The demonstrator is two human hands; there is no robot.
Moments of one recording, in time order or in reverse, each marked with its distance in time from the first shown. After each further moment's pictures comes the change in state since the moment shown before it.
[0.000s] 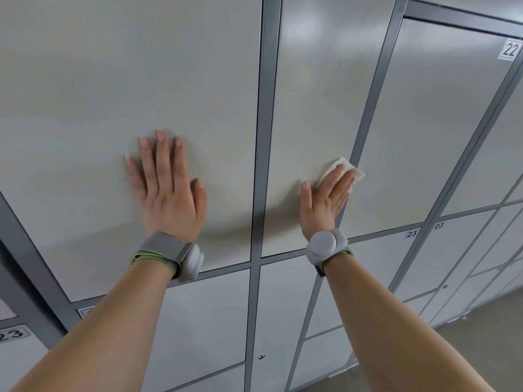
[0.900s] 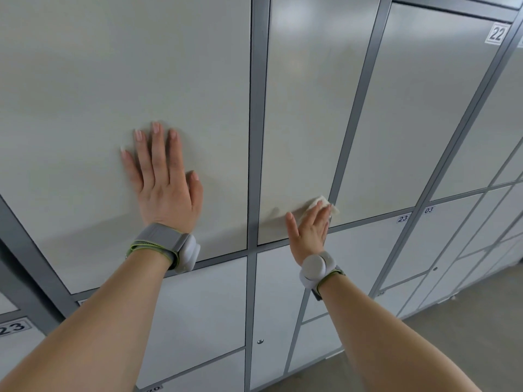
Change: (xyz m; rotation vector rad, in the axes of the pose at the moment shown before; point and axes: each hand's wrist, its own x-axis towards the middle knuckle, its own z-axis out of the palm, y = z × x) left_hand -0.002 -0.001 -0.004 -0.010 -0.028 0.012; right_hand -0.062 0.029 0.001 -0.090 -0.309 0.199
